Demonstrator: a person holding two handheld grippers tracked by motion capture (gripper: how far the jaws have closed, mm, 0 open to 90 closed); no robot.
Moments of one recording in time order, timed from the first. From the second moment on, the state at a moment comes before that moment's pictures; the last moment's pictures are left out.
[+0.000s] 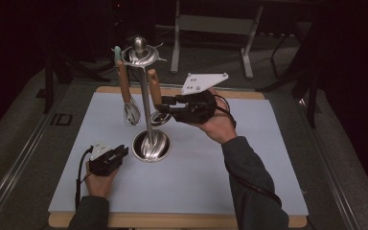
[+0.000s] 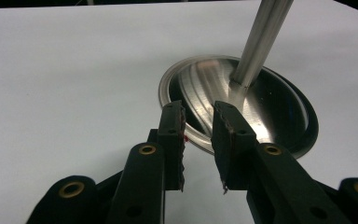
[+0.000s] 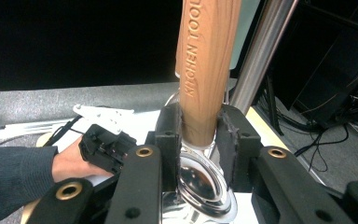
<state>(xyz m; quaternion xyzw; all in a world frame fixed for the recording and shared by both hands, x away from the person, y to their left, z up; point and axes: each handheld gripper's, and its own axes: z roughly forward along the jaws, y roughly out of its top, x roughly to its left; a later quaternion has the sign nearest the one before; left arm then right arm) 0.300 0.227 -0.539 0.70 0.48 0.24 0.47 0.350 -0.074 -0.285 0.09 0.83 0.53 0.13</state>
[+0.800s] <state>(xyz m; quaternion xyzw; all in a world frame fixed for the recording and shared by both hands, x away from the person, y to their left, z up) 0.300 0.227 -0.539 0.70 0.48 0.24 0.47 0.351 -0.059 -0.282 0.10 0.84 0.51 0.14</state>
